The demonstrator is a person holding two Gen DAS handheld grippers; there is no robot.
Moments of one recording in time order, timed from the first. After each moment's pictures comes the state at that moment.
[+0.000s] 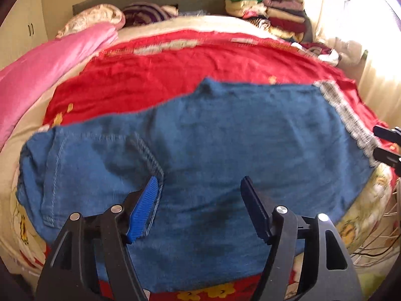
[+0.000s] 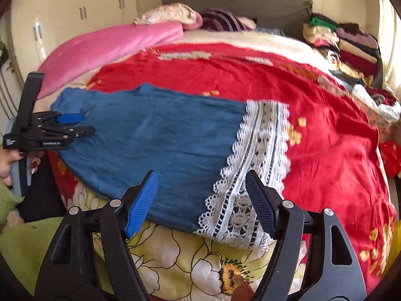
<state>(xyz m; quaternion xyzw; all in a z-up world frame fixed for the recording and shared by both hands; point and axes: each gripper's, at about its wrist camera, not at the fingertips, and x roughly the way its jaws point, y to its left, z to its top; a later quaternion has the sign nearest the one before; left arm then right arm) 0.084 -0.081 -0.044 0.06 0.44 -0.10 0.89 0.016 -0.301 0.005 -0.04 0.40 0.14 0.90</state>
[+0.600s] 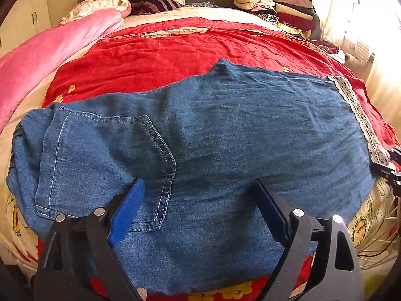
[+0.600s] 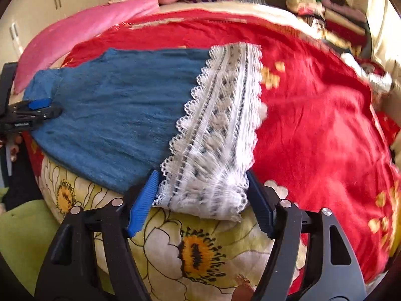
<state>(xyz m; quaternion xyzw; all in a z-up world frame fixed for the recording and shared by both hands) 0.089 -0.069 -0.055 0.04 0.45 -0.10 0.89 0.013 -0.334 -0.038 -0.02 0.47 0.09 0.88</state>
